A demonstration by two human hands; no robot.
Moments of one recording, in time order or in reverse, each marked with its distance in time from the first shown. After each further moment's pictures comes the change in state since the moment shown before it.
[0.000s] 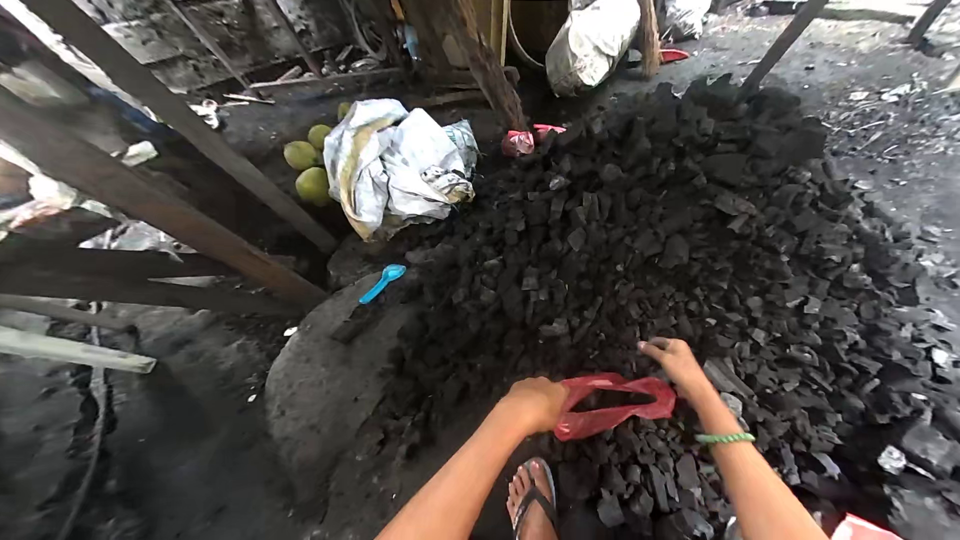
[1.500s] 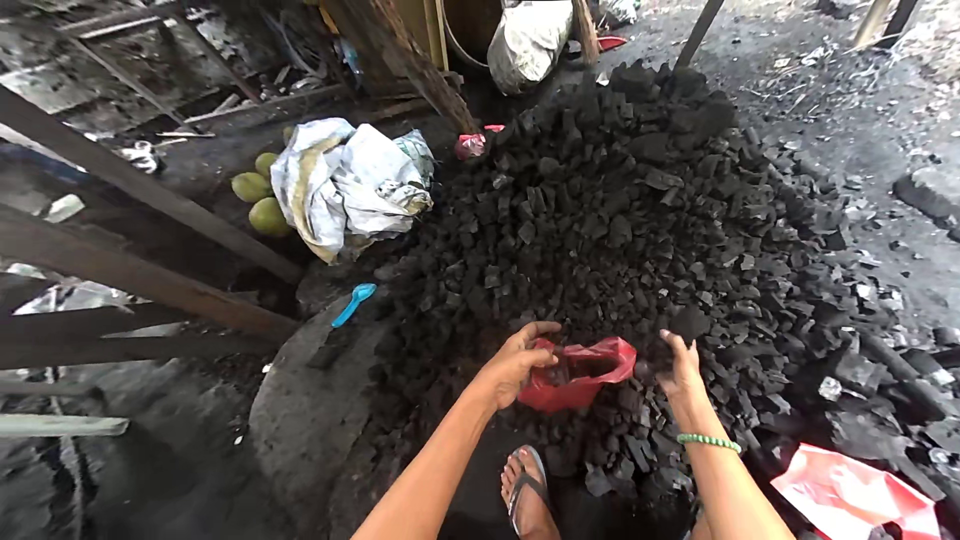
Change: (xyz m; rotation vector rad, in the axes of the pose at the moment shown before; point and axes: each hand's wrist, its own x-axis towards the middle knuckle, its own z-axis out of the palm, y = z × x) left_hand -0.002 0.015 0.006 -1.302 0.310 0.315; right_hand -0.063 0.032 -0.002 1.078 0.507 0.093
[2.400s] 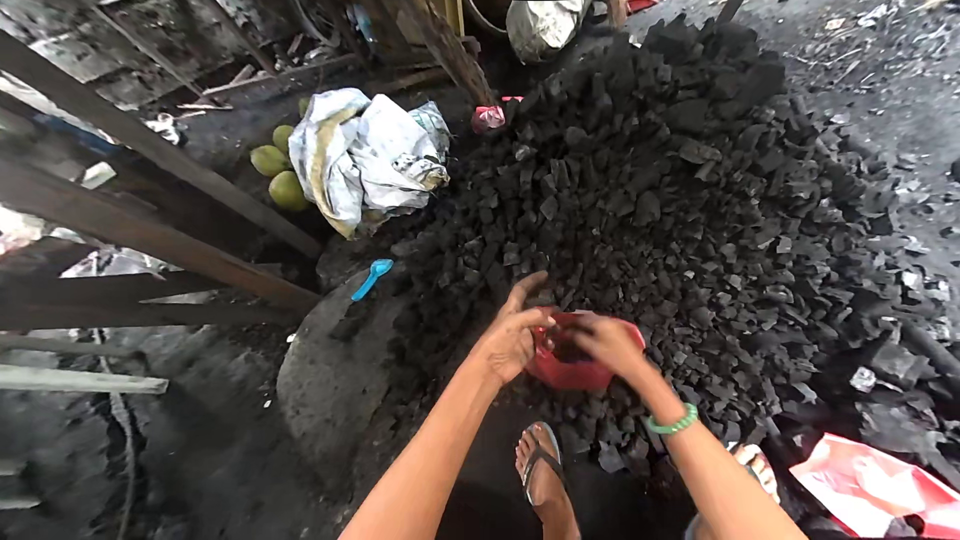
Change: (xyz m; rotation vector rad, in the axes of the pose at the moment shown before) left_hand -0.019 0.014 -0.015 -0.232 0.123 0.119; right_hand -0.051 0.015 0.085 -1.128 -0.892 -0.472
